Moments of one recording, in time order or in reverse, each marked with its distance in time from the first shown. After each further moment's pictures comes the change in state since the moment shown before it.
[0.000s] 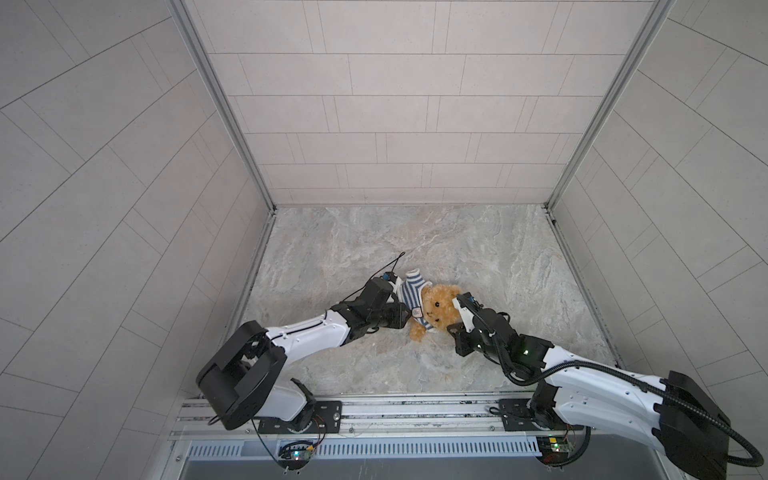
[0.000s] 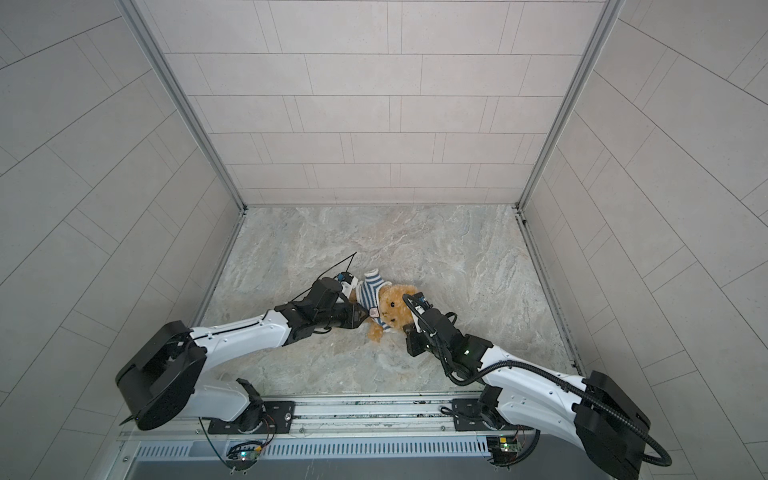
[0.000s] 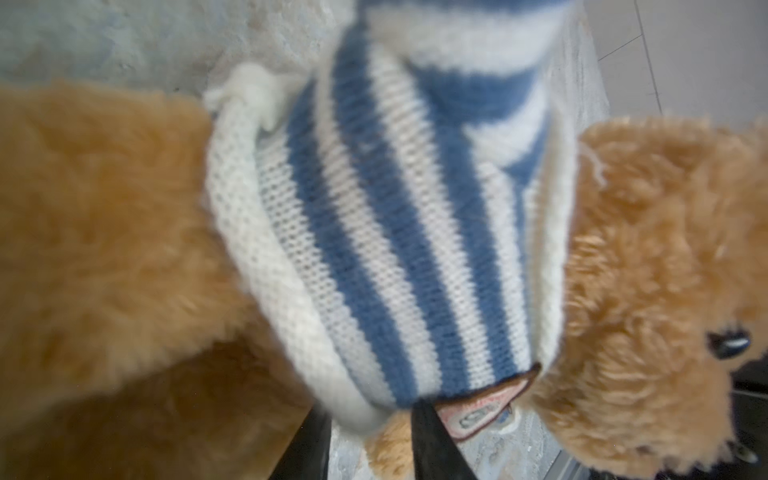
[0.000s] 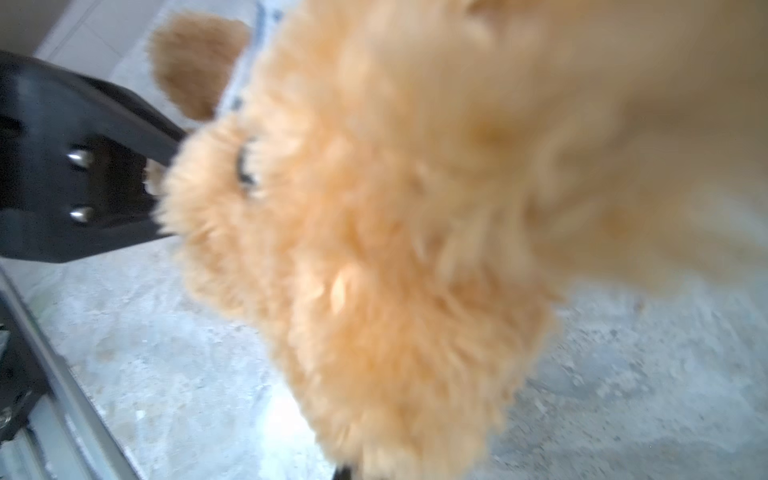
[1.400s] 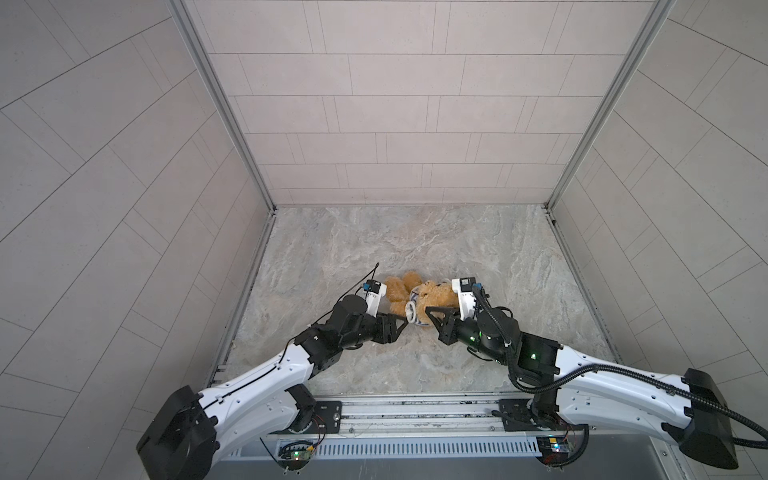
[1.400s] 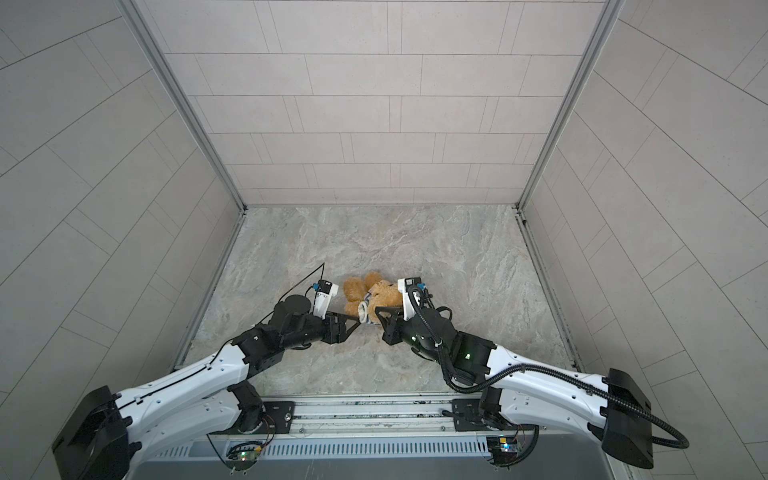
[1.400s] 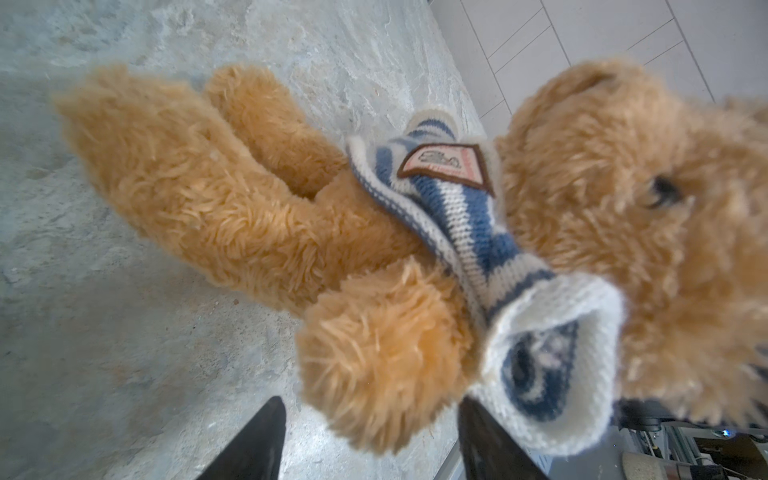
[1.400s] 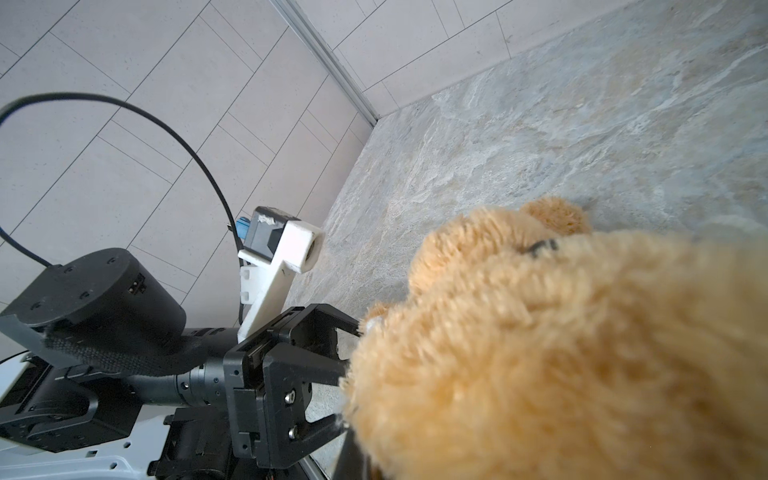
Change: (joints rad) left arm -0.017 -0.403 -0.197 0.034 0.028 -0.026; right arm 0.192 -0.021 0.174 0.142 0.143 0.348
